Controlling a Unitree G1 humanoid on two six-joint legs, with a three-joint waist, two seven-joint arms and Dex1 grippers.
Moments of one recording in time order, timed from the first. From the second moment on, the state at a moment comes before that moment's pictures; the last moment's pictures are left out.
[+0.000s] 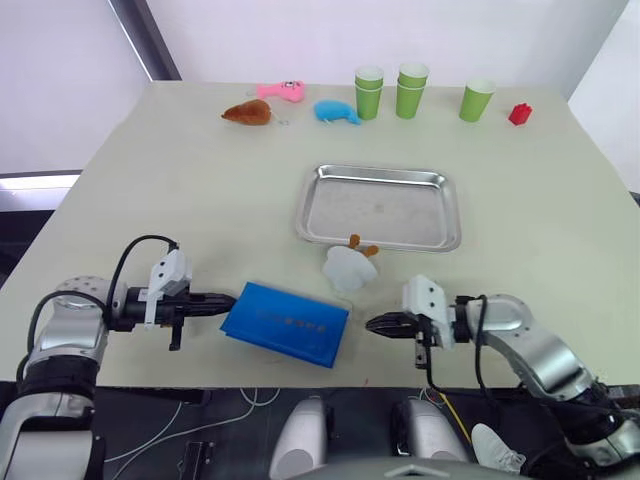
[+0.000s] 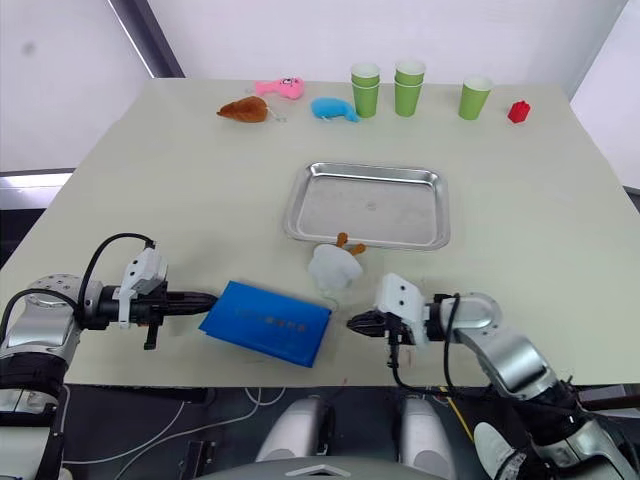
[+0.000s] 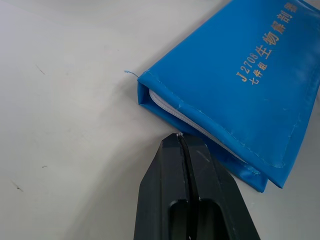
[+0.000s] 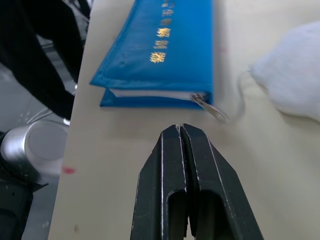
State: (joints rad) left arm -0.30 0.90 0.03 0.57 -0.32 -0.04 -1.56; right arm -0.24 -0.53 0.42 -0.30 0.24 0.43 0.99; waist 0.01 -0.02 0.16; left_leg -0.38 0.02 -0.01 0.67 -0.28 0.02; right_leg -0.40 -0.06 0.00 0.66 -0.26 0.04
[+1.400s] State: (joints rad) left arm -0.28 0.95 0.00 0.49 -0.34 0.01 -1.57; right arm -0.30 -0.40 0.47 -0.17 0.17 0.42 0.95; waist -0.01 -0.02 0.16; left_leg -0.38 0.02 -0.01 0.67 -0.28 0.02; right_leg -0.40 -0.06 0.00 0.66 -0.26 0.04
